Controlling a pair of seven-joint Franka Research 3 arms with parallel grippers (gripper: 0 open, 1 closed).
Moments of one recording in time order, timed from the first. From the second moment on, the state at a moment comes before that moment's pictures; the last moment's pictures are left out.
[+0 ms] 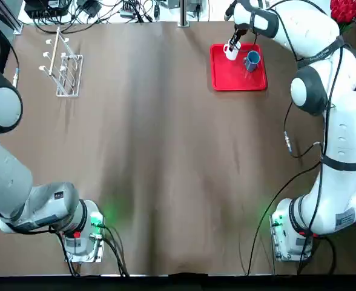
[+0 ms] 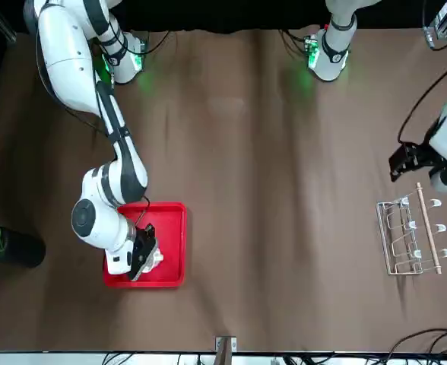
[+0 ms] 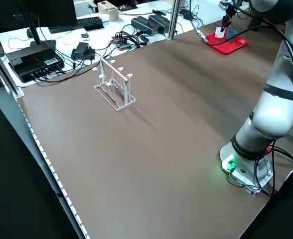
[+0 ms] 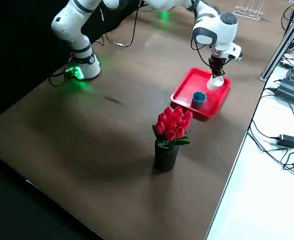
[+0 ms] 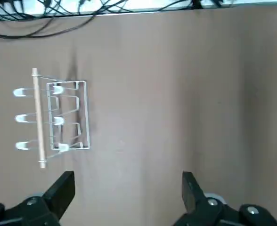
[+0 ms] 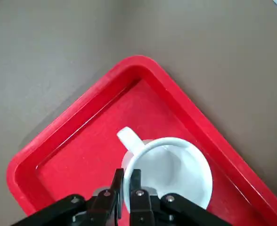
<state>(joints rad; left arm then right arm) 0.19 0.20 -0.36 -1.34 0.12 1.63 -0.13 0.30 0.78 -0.03 -1.31 0.22 2.17 -0.72</state>
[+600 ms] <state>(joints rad) 0.00 0.04 -0.13 -1.53 0.00 1.67 -0.13 0.30 0.79 -0.03 -1.33 0.21 2.17 -0.67</state>
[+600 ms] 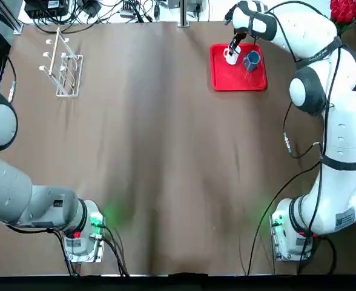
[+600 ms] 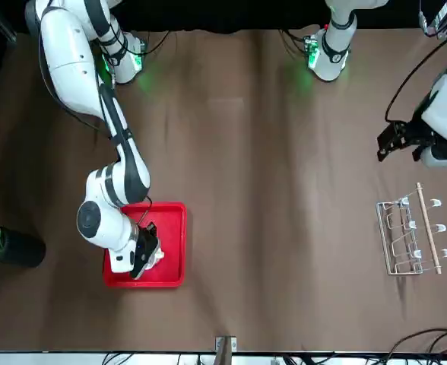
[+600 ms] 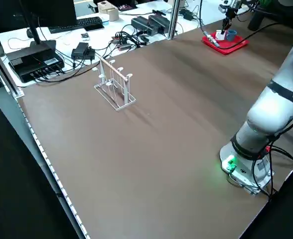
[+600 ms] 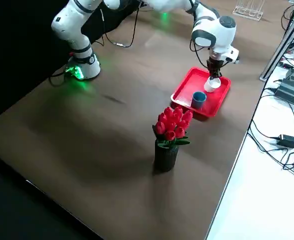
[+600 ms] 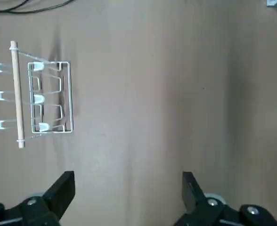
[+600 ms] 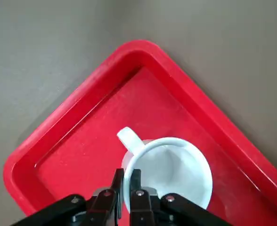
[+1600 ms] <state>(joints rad) -0.01 0.03 -0.13 -1.56 0.00 1.61 -0.13 0.30 0.79 -0.03 -1.35 0.20 2.17 -0.63</state>
